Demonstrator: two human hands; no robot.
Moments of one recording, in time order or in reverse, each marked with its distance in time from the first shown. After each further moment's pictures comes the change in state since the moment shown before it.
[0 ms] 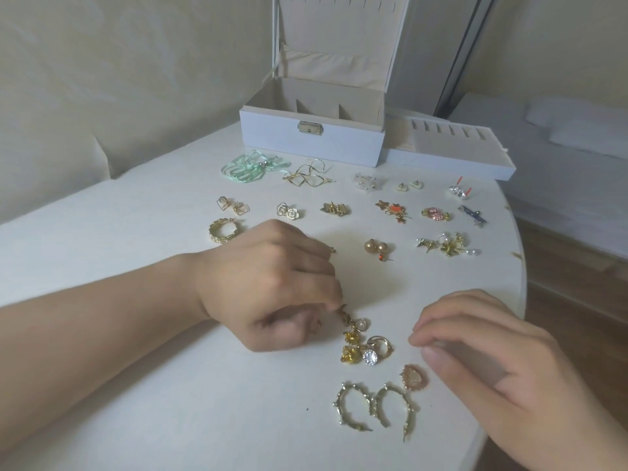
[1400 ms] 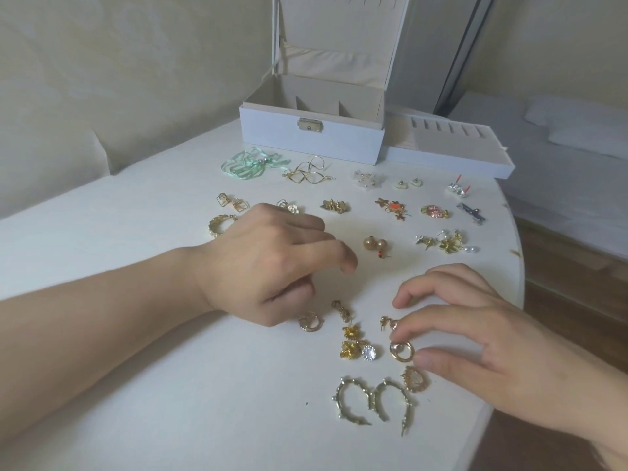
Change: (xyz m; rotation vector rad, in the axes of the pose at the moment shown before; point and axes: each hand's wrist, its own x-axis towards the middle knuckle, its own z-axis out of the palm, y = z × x) left_hand 0.008 -0.003 -0.009 0.037 -0.008 0.067; right_hand 0.019 0.017 -0.014 -0.084 -0.393 -0.014
